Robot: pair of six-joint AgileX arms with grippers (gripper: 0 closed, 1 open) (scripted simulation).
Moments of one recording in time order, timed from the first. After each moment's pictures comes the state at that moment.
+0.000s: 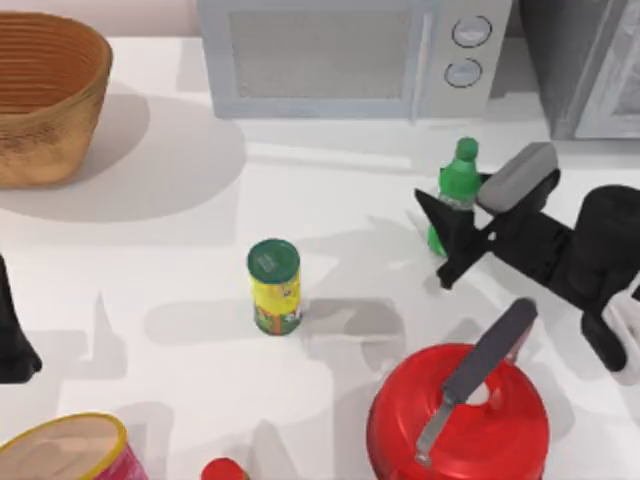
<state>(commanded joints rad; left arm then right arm) 0.00 0.00 0.00 0.00 0.00 0.00 0.29 2.27 0.72 1.44 -0.45 -0.04</state>
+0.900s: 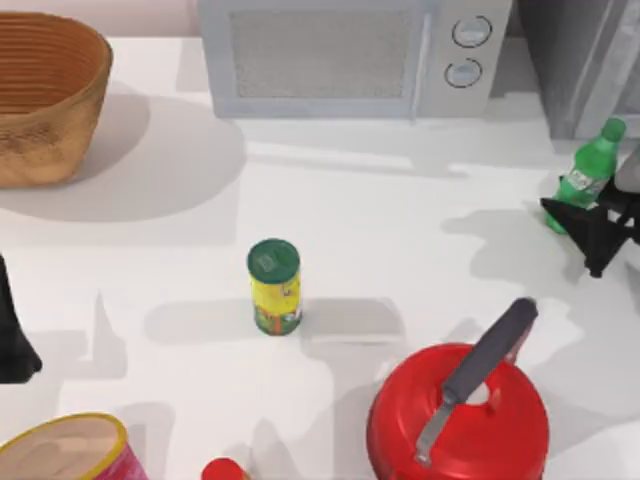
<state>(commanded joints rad) 0.00 0.00 0.00 0.00 0.00 0.00 -0.15 2.23 0.85 0.89 -0.89 -0.39</state>
